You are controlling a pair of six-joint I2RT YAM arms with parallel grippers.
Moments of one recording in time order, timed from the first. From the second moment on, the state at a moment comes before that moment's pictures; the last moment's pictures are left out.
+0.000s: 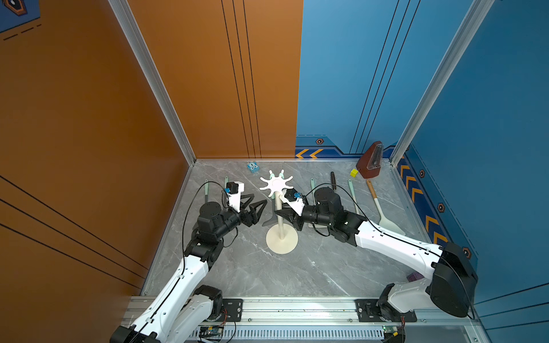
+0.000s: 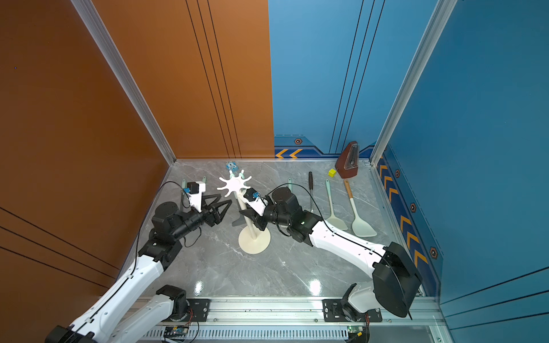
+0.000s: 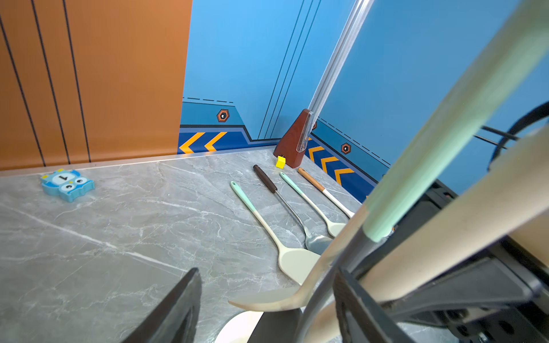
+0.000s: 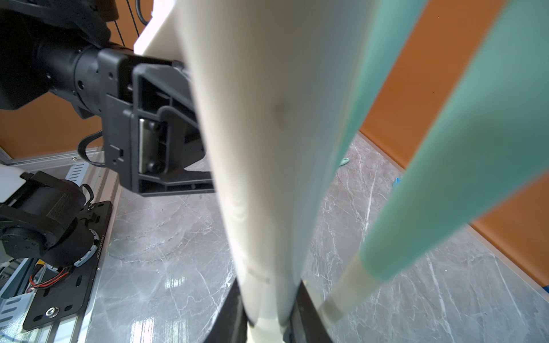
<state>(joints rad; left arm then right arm) -0.27 0.84 0.57 0.19 0.48 -0.28 0.82 1.43 1.03 0.10 -0.37 -0.18</state>
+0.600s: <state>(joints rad) -0.38 0.90 0.54 0.30 0.49 -0.16 0.82 1.39 0.92 0.24 -0.40 -0.18</state>
